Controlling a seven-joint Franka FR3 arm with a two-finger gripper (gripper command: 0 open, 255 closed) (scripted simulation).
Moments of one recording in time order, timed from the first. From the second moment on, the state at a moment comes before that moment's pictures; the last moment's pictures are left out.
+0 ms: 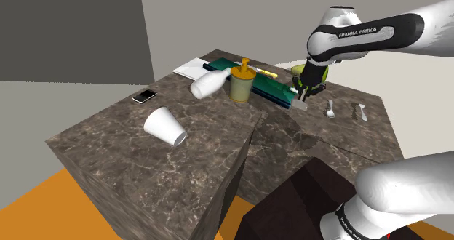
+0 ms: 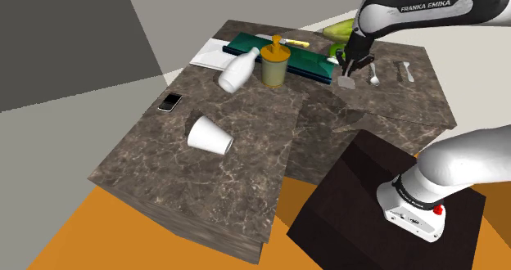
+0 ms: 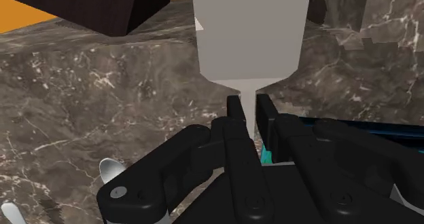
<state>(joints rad) -0.53 -0.41 0.16 -2.42 0.02 2.06 0.74</state>
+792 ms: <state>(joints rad) -0.66 -0.25 -0.05 -2.28 -0.04 2.08 0.45</state>
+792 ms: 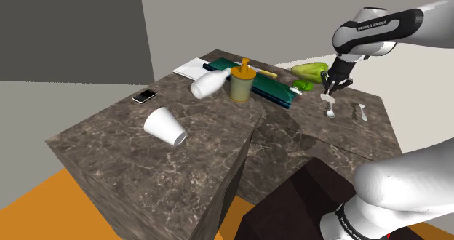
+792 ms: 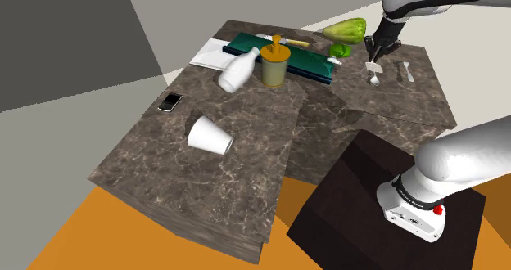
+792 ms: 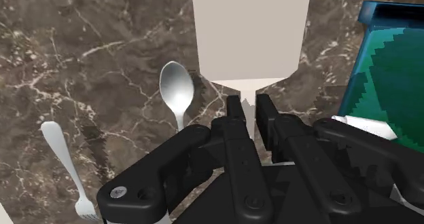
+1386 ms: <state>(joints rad) -0.74 -0.07 -0.17 -2.09 -0.03 2.08 0.23</state>
